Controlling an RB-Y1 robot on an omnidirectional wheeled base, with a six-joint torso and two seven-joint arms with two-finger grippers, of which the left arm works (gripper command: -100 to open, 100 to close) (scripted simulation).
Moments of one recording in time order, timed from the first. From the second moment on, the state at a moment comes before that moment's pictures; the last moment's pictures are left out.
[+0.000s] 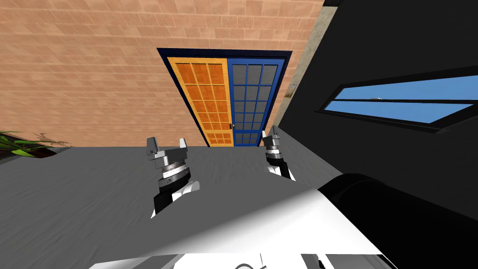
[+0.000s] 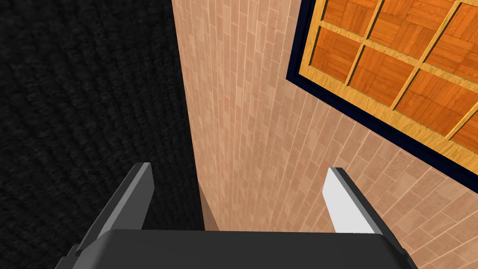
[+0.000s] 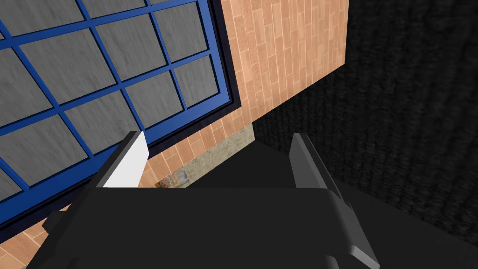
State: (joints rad) arm 0.51 -0.04 -0.02 -2.30 0.09 -0.55 0.17
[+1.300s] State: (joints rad) arm 0.44 0.03 0.00 -2.05 0.03 -0.60 -0.06
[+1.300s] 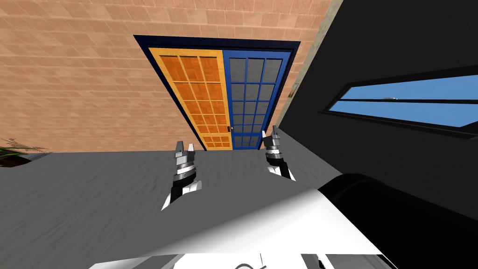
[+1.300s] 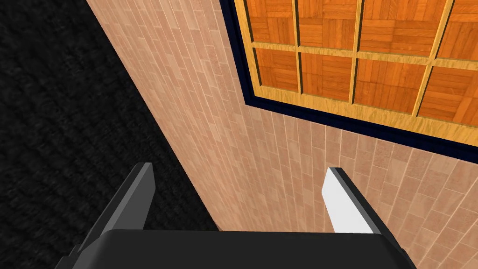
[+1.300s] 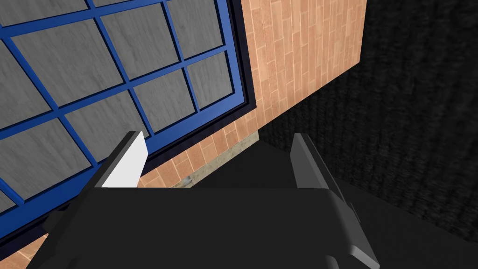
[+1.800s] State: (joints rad) arm 0.40 0.05 0.02 -1.94 0.00 -0.63 -0.15
